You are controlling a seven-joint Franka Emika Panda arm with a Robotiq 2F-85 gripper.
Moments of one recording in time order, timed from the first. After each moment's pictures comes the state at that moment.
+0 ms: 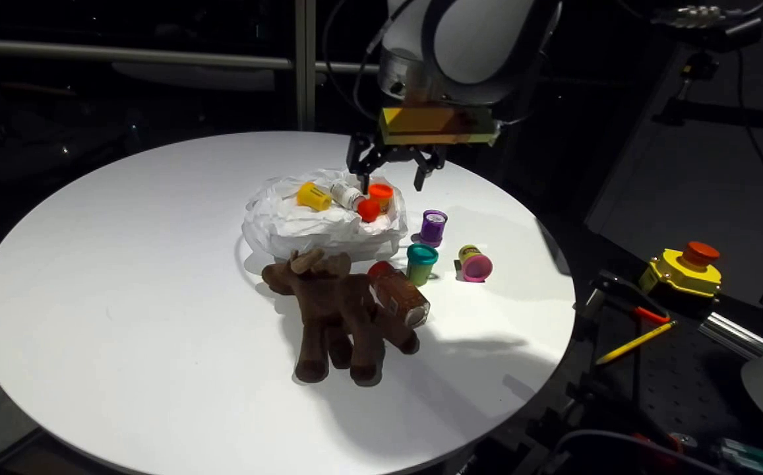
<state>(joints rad) 0.54 0.39 -0.47 -2.28 -0.08 2.76 0.82</state>
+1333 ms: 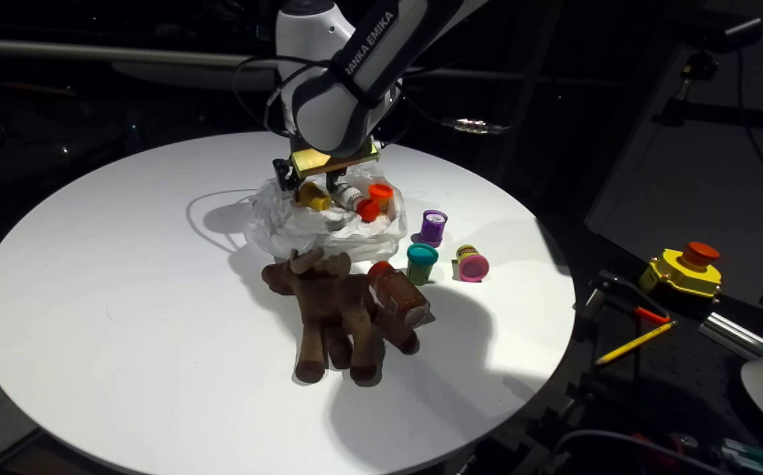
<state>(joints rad) 0.27 0.99 -0.28 -1.47 -0.15 2.64 0.65</state>
